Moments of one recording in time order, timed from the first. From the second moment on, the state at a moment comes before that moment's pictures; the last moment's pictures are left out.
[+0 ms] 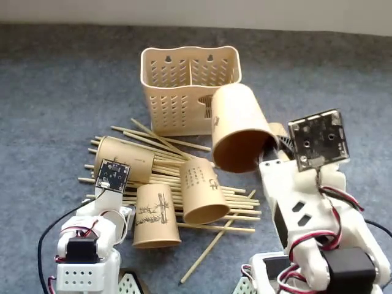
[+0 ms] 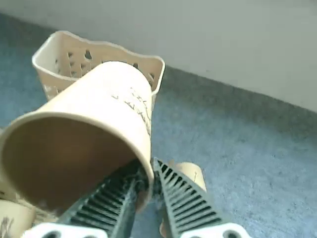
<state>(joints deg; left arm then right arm) -6.6 -104.1 96.0 75.5 -8.5 -10.7 -63.4 14.7 80.3 13.2</state>
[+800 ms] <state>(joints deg) -6.6 -104.1 96.0 75.5 -8.5 -16.6 -40.1 14.5 59.6 1.5</state>
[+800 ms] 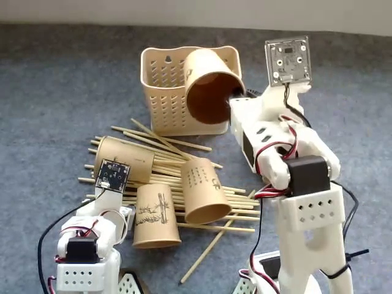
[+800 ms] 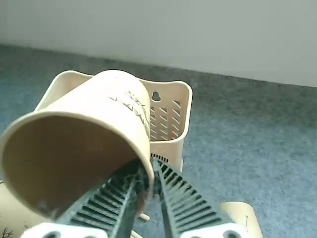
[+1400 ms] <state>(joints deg) -6.6 -104.1 96.0 75.5 -8.5 -16.2 -40.1 14.5 54.8 1.2</state>
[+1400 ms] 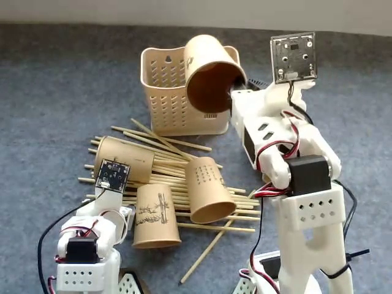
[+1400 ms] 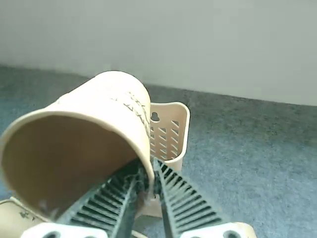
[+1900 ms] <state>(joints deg) -6.6 -104.1 96.0 75.5 -8.5 -13.7 -35.9 16.7 51.8 1.2</state>
